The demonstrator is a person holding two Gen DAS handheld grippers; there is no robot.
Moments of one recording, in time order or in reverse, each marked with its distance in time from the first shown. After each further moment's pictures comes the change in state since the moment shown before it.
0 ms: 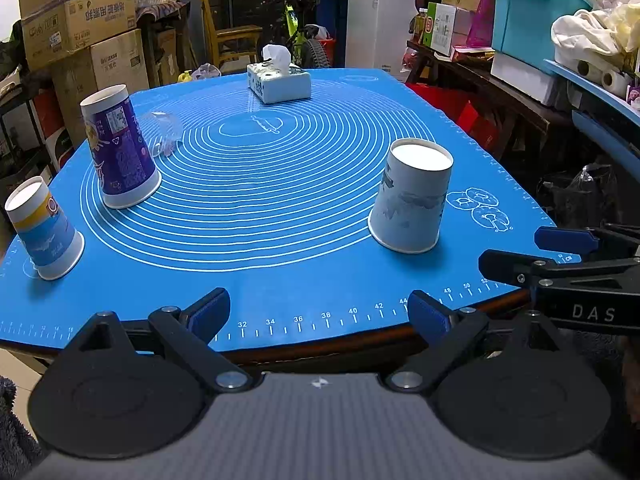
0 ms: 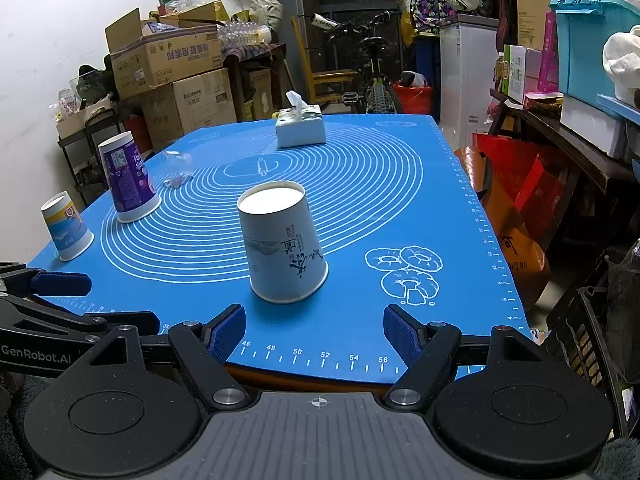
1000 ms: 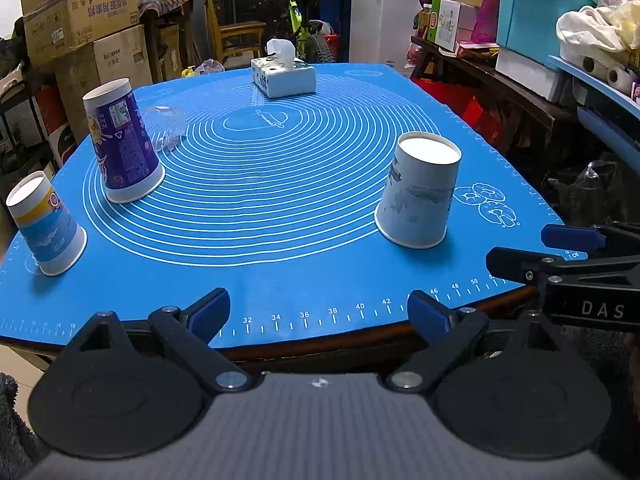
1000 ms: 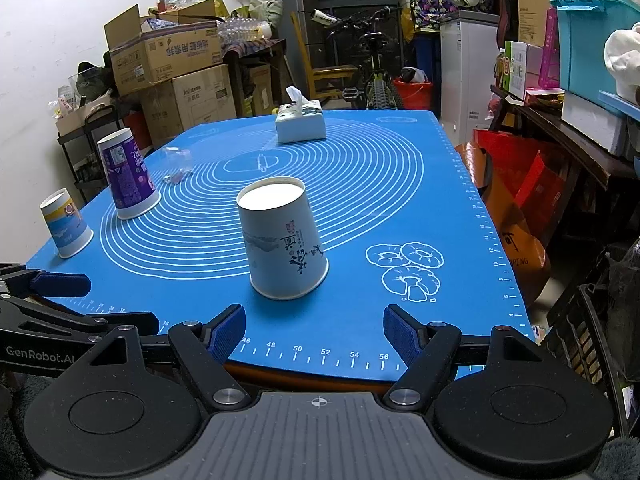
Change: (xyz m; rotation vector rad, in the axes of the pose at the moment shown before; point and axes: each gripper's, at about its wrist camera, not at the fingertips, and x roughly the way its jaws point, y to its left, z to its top) left arm 0.004 0.005 -0.002 0.000 0.015 0.011; right arm 0.002 0.000 -0.002 0.002 0.014 0.000
